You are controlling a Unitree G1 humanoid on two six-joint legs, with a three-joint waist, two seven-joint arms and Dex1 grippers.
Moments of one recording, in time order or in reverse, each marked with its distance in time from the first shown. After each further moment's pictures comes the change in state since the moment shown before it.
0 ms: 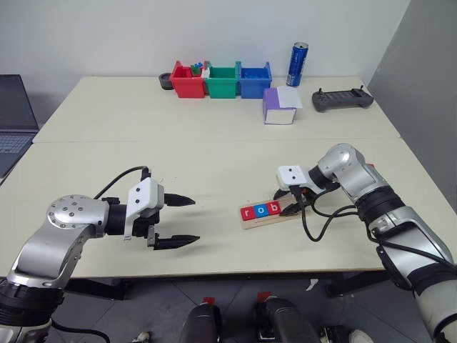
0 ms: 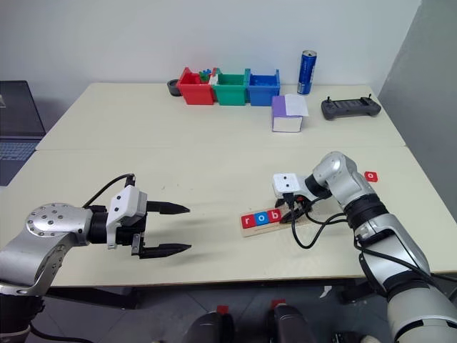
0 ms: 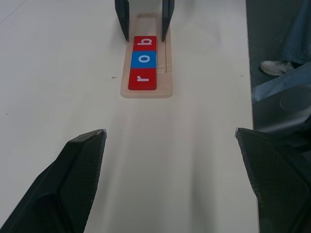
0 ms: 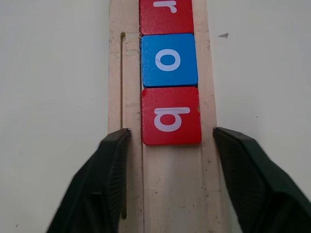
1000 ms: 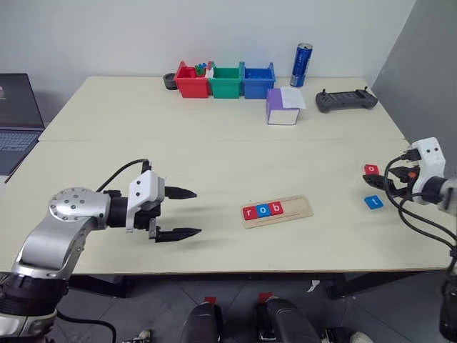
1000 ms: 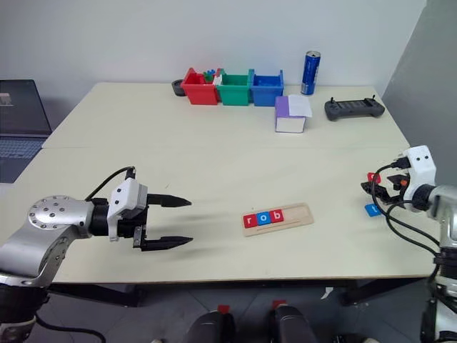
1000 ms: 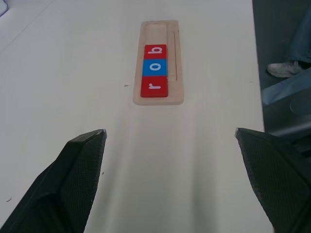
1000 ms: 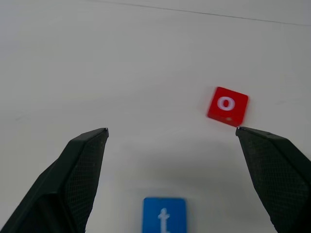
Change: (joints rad) left arm -0.093 -0.017 -0.031 0.100 0.019 -0.046 -0.033; right arm 0.427 -0.238 -0.806 -0.449 0.309 0.882 -0.824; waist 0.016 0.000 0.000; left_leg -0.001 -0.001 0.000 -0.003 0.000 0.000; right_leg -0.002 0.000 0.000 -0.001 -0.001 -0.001
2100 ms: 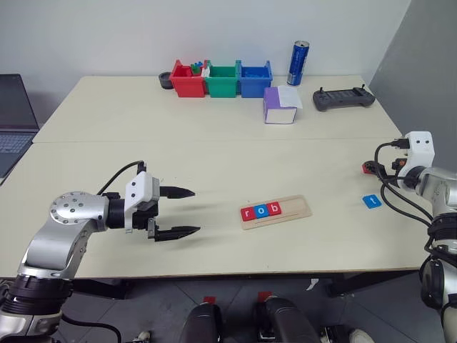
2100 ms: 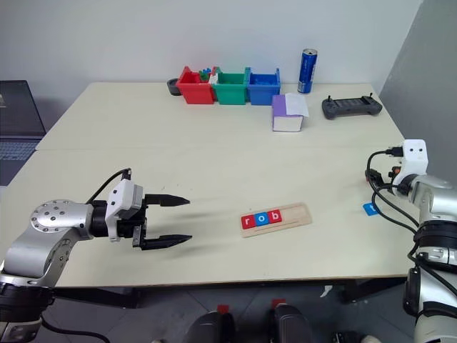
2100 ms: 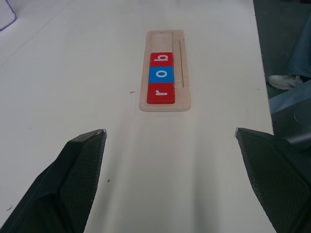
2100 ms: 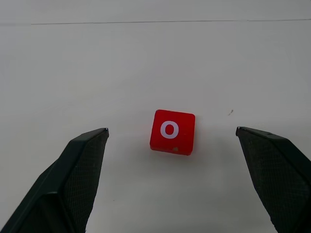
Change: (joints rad) left arm 0.040 -0.056 0.042 0.027 -0.024 -0.072 0.014; right arm -0.165 0.037 0.074 0.329 0.025 -0.165 -0.188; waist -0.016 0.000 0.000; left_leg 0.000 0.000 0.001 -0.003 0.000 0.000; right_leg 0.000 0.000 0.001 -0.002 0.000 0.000
